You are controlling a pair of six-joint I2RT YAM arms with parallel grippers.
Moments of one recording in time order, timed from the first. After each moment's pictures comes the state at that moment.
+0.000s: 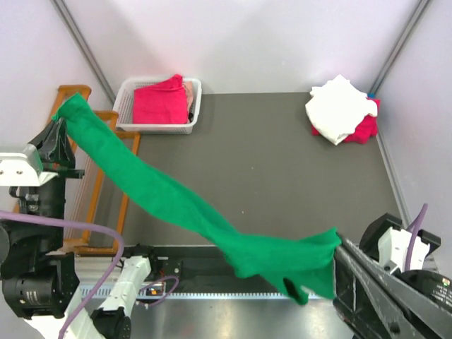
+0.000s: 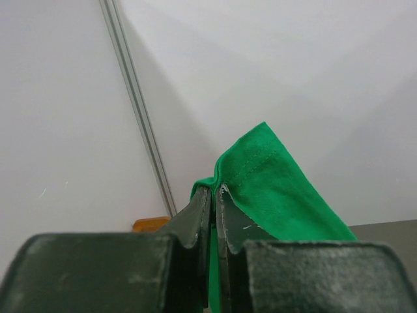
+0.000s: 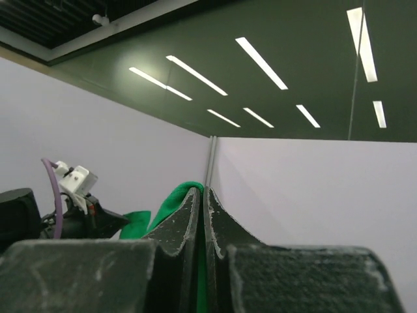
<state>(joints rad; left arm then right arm) 0.04 0.73 1.80 -0.60 0.05 0.17 2.59 1.58 1.92 1.34 0.61 -2.00</state>
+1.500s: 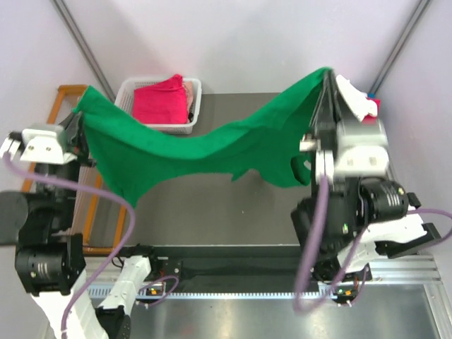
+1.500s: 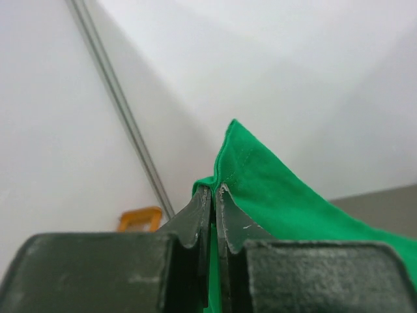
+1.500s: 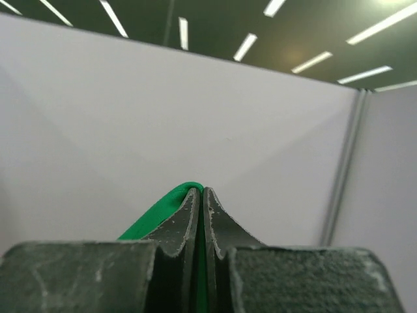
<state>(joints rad) 0.04 0.76 1.69 -0.56 0.12 0.20 1.69 1.46 1.86 1.33 0.87 -2.00</state>
